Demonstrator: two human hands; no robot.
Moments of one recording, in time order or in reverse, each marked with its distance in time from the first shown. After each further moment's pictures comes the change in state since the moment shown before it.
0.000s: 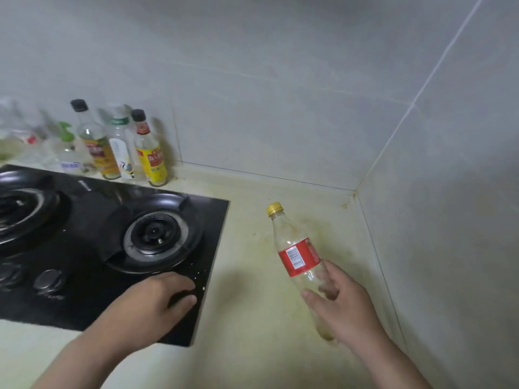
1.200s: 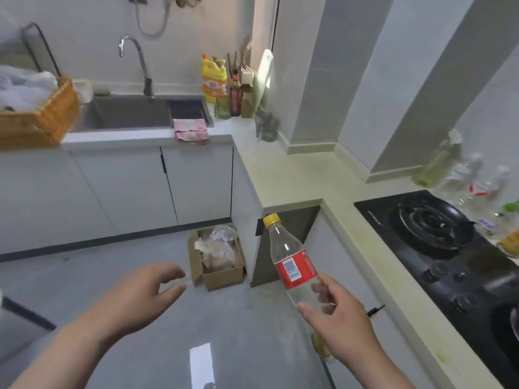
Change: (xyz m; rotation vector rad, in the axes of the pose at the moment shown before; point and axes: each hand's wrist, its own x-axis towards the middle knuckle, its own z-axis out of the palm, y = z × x) left_hand -0.723 -0.268 -0.067 -0.158 0.540 -1.144; right_hand -0.422 -0.281 0.482 -0.267 -0.946 -0.612
